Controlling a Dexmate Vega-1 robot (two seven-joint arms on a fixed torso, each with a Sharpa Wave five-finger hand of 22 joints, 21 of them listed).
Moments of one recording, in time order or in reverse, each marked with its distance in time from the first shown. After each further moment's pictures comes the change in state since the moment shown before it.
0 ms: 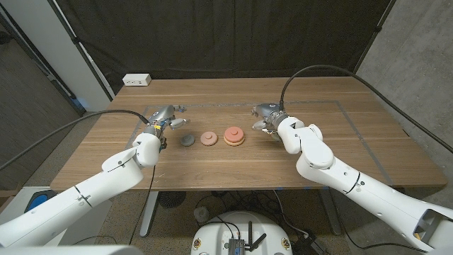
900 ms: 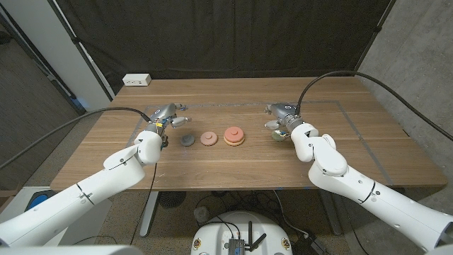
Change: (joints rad) left arm -0.019 -0.004 0.008 -0.010 0.004 0.018 -0.016; left_hand 0.000 0.000 0.003 0.003 0.000 -0.004 0.004 0.000 0.000 -0.002 0.009 0.000 0.006 0.000 0.000 0.008 -0.008 -0.005 0.005 0.016 -0.009; right arm -0.088 -0.070 0.063 -0.018 0.086 -0.037 -0.205; right_hand 0.000 0.000 0.004 0.004 0.004 0.005 -0.005 0.006 0.014 0.010 -0.011 0.000 0.010 0.000 0.000 0.008 0.002 0.000 0.000 0.004 -0.002
